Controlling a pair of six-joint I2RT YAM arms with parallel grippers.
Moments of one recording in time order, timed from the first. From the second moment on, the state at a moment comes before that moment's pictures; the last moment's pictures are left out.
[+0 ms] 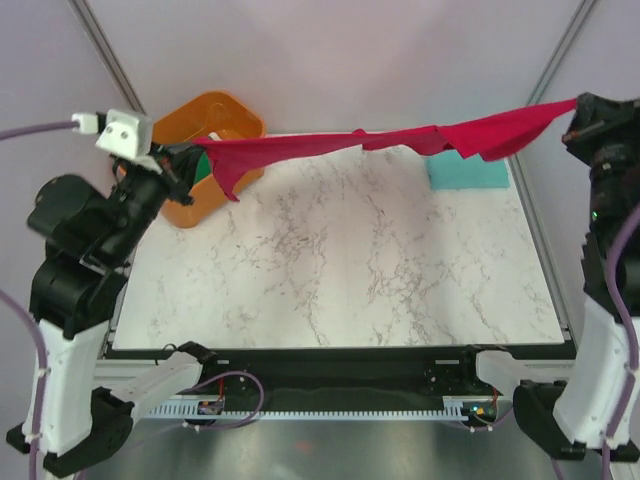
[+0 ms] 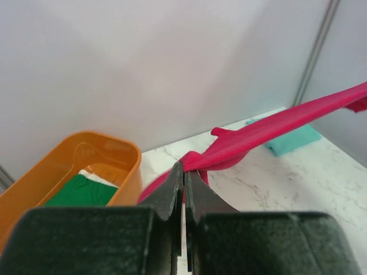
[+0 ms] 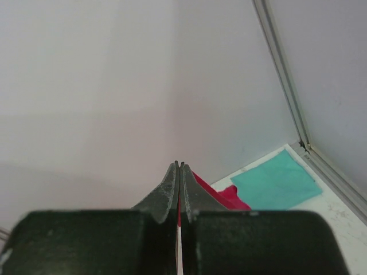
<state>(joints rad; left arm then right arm) -0.44 1.00 1.74 -0.63 -0.07 0.03 -0.04 1.15 2.02 -0.70 0.23 0.51</state>
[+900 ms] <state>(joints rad) -0.43 1.02 1.33 -0.57 0.08 0.05 -0.01 1.08 1.48 -0.43 0.32 0.45</state>
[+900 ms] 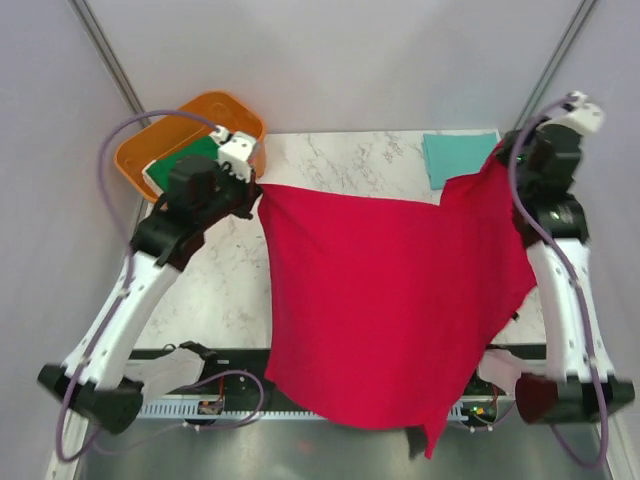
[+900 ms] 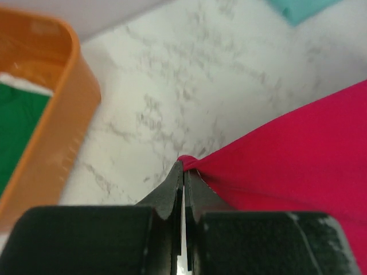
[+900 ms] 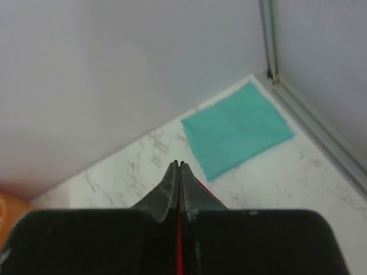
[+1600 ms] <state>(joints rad) -0.17 1.76 1.39 -0.44 0.02 0.22 0.04 2.10 1.52 0.24 -0.16 0.60</state>
